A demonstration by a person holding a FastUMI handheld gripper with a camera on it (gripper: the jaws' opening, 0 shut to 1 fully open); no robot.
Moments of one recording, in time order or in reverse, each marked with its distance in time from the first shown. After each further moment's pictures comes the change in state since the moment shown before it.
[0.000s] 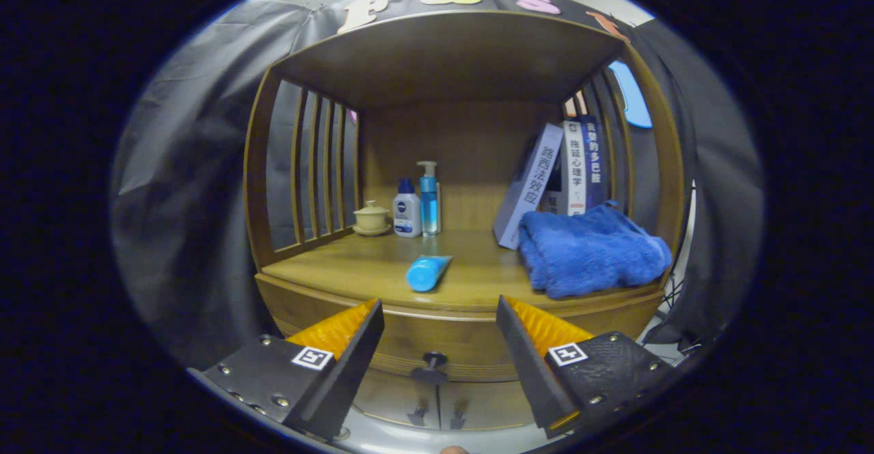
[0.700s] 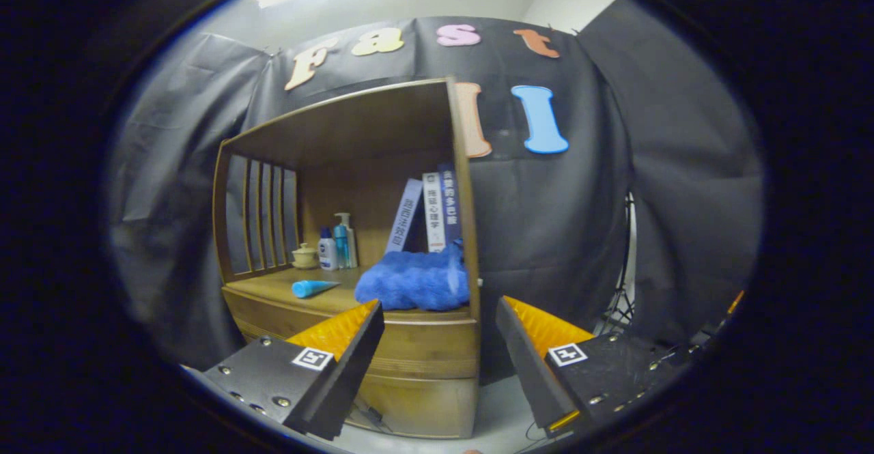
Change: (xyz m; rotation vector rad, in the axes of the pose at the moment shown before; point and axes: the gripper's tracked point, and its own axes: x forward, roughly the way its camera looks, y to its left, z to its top) arm -0.115 -0.211 0.031 0.098 -0.158 -0.122
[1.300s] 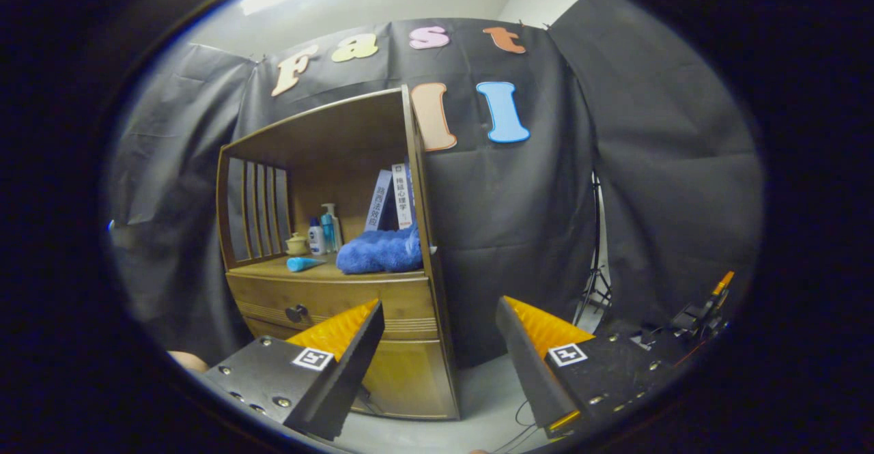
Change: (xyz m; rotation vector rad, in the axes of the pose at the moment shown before) arm -0.080 -0.044 -0.032 0.027 0.051 -0.036
